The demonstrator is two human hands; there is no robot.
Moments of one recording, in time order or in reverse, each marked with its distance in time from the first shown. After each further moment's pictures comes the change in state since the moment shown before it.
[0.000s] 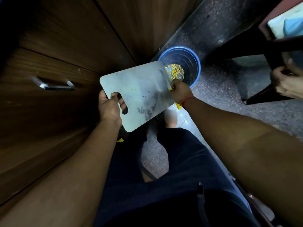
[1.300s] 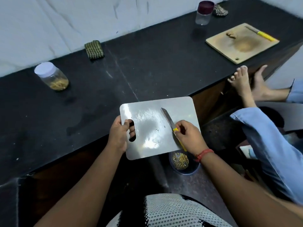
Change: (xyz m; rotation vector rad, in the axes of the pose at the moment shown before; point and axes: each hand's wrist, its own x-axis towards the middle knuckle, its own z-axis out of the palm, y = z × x) left_hand -0.170 0.218 -0.080 -0.280 -0.153 0.377; right_hand -0.211 -0.238 -0.213 0.012 0.204 -0.679
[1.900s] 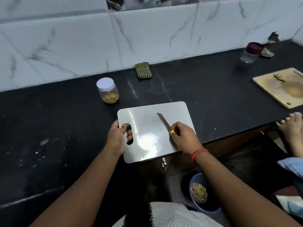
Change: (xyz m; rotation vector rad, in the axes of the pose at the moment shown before) left_hand 0.074 0.091 -0.156 -0.178 0.152 0.036; right_hand 0.106 -0.160 0.108 -0.164 -0.126 -0.167
